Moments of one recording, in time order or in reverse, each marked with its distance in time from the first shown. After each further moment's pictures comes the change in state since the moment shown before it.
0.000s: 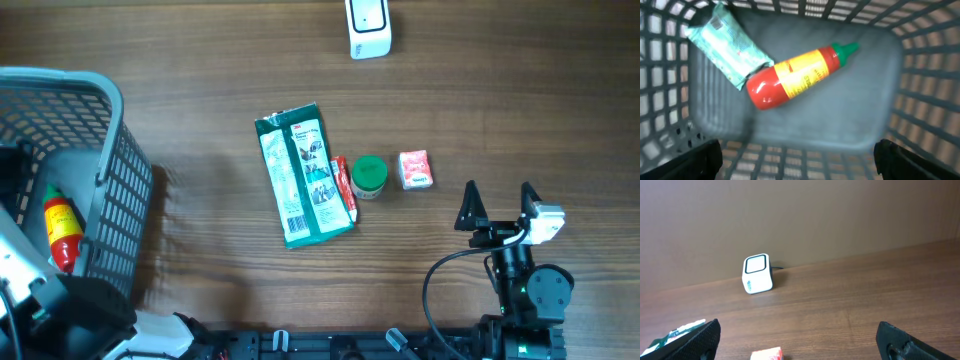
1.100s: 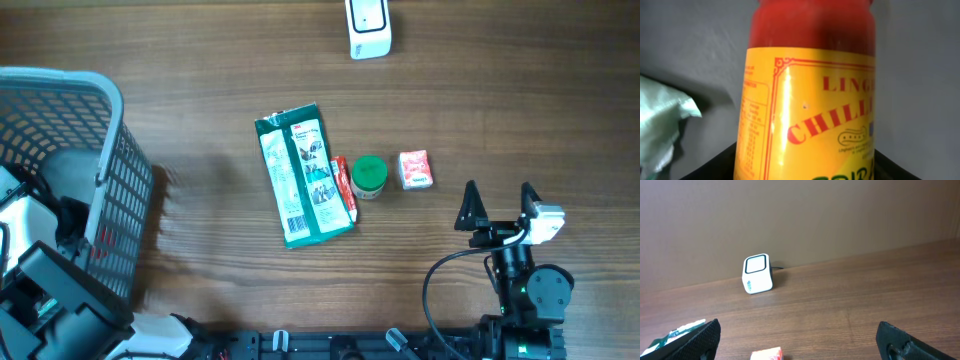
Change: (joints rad) left arm 0.082 -0.004 -0.752 0.778 0.106 0.444; right arm 0.000 0.000 0.000 0.000 0.000 0.000
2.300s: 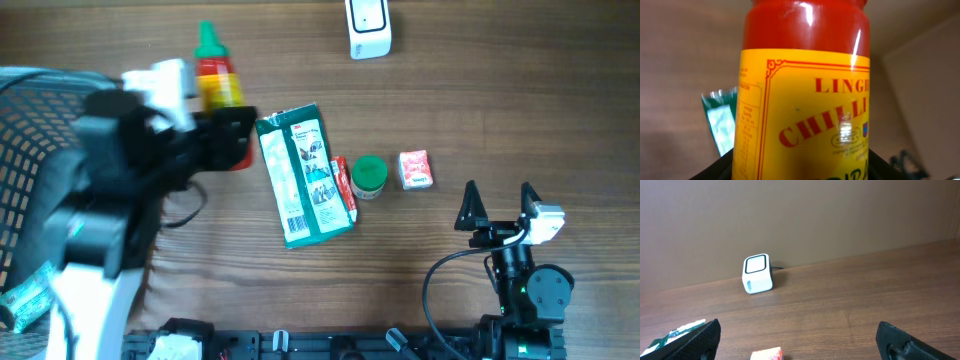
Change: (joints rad) left arm -0.949 -0.577 0.322 -0.118 0.460 -0.001; right arm 0.000 0.000 0.000 0.000 0.000 0.000
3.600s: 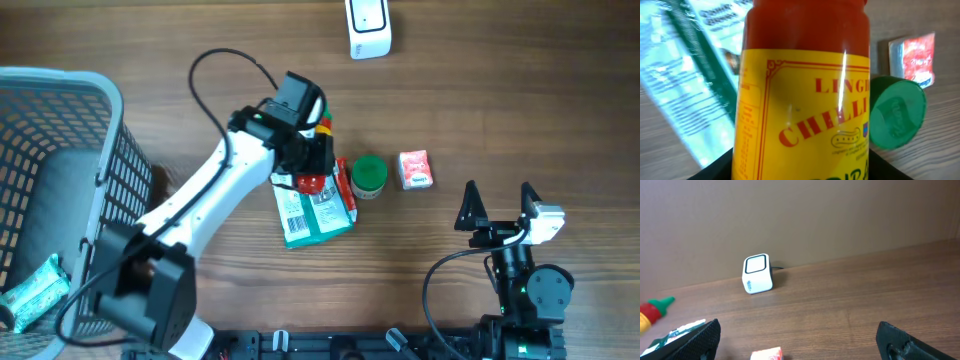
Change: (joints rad) left arm -0.338 0.639 -0.010 0.014 -0.169 -0.004; right arm 0.000 0.000 0.000 0.000 0.000 0.000
